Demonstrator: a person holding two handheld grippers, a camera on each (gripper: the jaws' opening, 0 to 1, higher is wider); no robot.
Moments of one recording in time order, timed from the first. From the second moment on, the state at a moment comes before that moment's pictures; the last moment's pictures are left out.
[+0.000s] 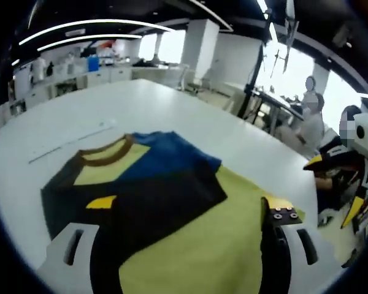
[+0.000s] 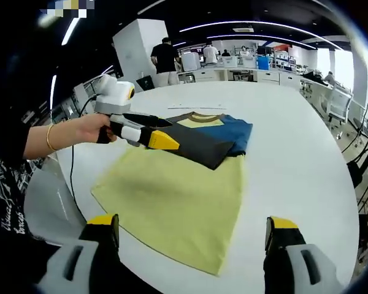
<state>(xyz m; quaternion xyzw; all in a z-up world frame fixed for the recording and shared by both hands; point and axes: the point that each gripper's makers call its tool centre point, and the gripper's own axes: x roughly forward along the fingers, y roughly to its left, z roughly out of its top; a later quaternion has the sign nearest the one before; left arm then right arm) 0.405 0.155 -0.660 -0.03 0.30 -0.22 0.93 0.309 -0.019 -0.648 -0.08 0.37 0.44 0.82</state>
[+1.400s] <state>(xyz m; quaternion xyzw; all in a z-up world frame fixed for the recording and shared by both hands) 0.239 0.277 -0.678 -0.04 0.36 -0.10 0.93 0.303 -0.019 -0.670 -0.07 0.38 0.43 0.82</state>
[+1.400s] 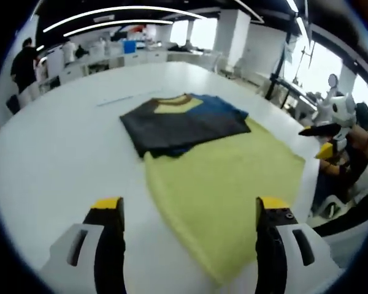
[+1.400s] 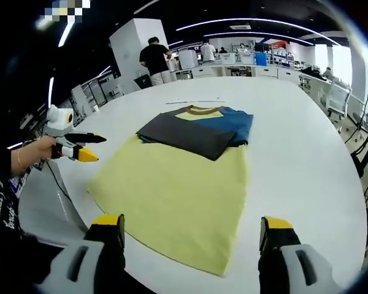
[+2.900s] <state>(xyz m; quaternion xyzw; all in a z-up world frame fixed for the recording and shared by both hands) 0.160 0.255 -0.728 -0.08 0.45 -0.06 0.89 0.292 -0.061 -0.727 -0.09 0.46 0.35 0.81</state>
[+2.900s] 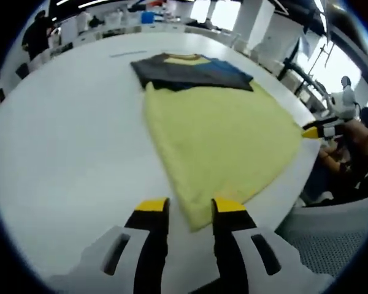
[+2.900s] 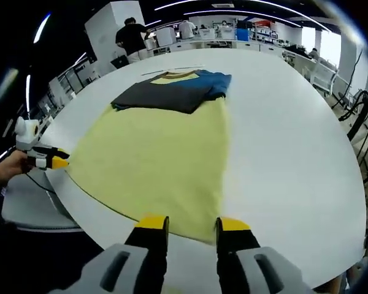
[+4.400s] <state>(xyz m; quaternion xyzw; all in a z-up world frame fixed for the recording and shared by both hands) 0.126 0.249 -0.726 -0.06 0.49 -0.07 0.86 0.278 -0.071 -0.730 -0.10 0.45 0.36 0.81</state>
